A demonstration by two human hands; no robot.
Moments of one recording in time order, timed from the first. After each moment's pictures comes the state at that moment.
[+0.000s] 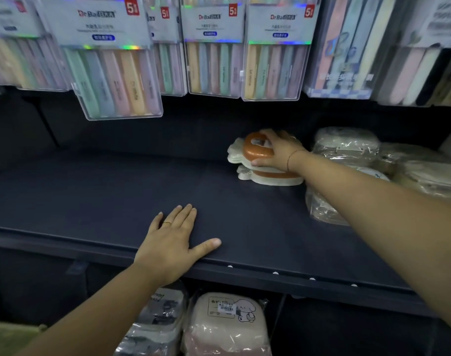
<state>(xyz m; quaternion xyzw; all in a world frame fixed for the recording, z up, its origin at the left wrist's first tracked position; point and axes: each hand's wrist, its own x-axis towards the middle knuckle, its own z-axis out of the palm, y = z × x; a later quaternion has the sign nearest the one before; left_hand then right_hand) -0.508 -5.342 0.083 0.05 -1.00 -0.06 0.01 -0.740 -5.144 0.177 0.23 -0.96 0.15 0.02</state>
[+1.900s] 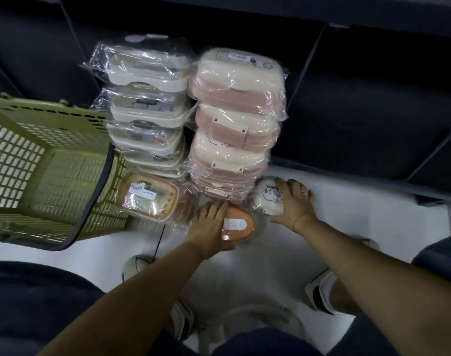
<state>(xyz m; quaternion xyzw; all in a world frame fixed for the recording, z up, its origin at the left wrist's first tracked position) -0.253 -5.218 -0.236 0.06 -0.96 -0.15 -0.23 -0.392 -5.008 -0.235 0.18 -0.95 0.08 -0.25</state>
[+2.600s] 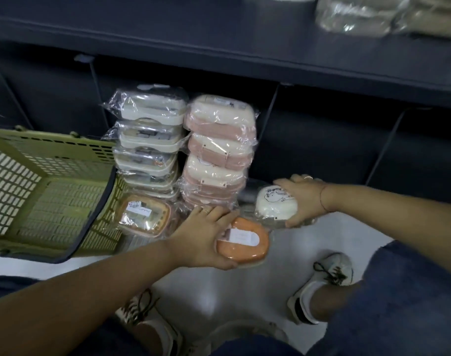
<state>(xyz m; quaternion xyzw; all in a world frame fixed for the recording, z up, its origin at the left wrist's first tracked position) -0.263 -5.212 -0.087 -0.15 -0.97 -0.15 -0.12 -0.430 -4.983 -0.043 0.30 -0.89 -0.07 -0.33</state>
